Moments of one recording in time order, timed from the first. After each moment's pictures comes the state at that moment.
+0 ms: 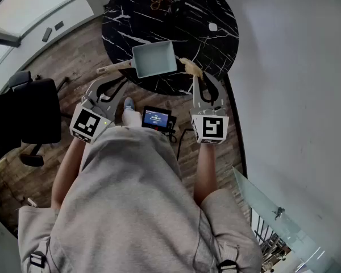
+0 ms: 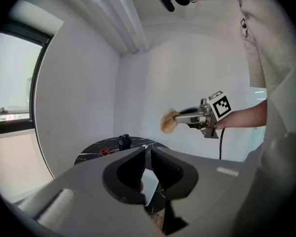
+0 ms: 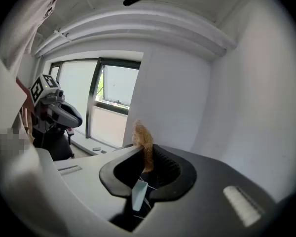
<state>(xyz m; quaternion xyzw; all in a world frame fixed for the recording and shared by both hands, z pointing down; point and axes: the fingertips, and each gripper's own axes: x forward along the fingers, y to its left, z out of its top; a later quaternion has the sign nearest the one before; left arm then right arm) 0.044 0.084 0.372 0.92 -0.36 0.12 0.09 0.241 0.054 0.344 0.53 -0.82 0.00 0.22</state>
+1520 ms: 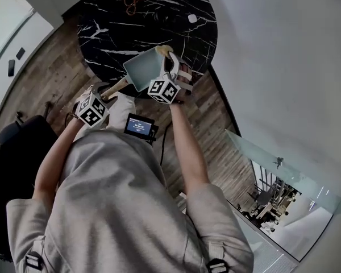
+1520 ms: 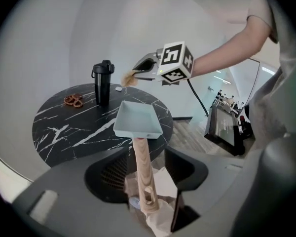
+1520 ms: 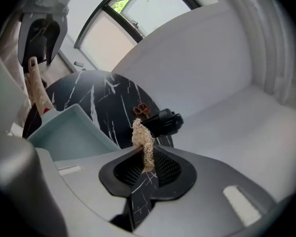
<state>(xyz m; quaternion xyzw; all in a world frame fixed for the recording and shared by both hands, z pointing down) -0.016 0.027 0.619 0.92 -0.05 0.37 0.13 0.195 -0.089 0.543 0.54 -0.59 -0.15 0.58</state>
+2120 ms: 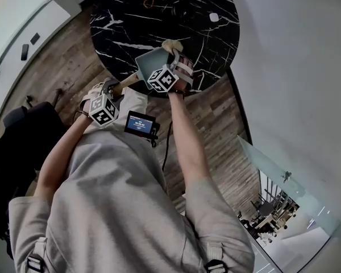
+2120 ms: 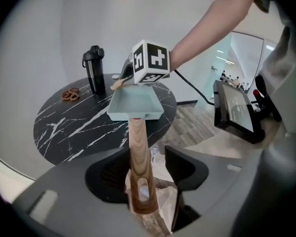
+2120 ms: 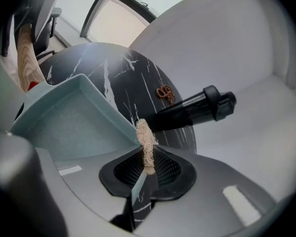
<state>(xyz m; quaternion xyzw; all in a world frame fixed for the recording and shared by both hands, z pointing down) -0.020 0.047 0.671 0.89 -0.06 0.44 0.07 0.198 -0.097 0.659 0.49 -0.57 -0.08 0.65</state>
